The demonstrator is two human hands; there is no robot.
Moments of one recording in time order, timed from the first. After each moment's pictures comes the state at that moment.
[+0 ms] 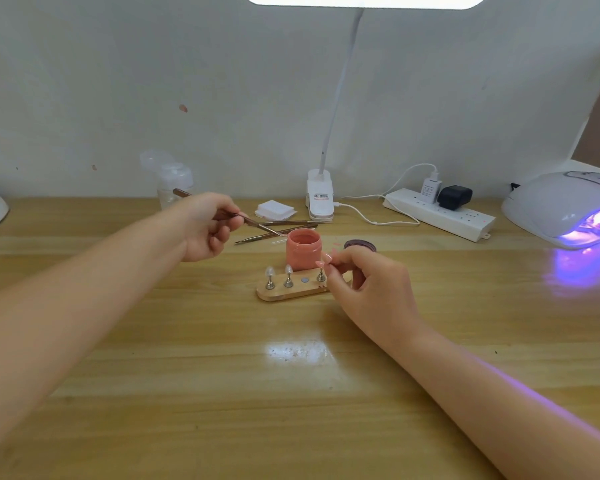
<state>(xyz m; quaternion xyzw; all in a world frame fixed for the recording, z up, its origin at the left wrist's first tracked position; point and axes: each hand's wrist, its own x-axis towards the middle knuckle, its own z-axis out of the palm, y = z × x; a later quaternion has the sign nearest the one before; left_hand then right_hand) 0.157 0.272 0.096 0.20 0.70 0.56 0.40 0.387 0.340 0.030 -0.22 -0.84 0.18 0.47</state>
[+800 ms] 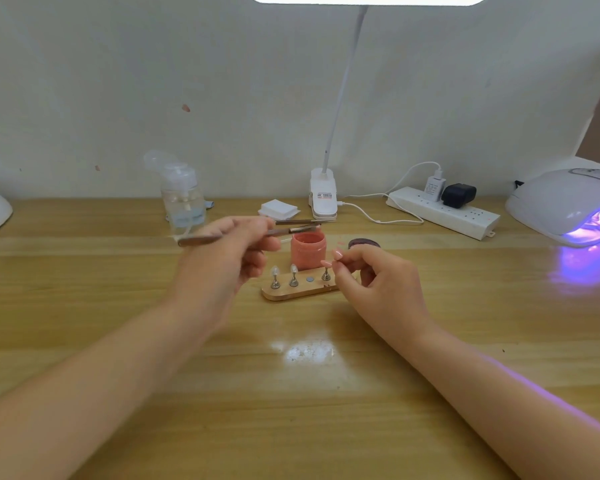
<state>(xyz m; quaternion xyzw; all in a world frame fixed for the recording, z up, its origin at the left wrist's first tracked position) 0.232 0.226 0.068 0.31 0.54 0.73 0.28 0.389 0.344 0.028 -0.24 -0.83 0.23 0.45</state>
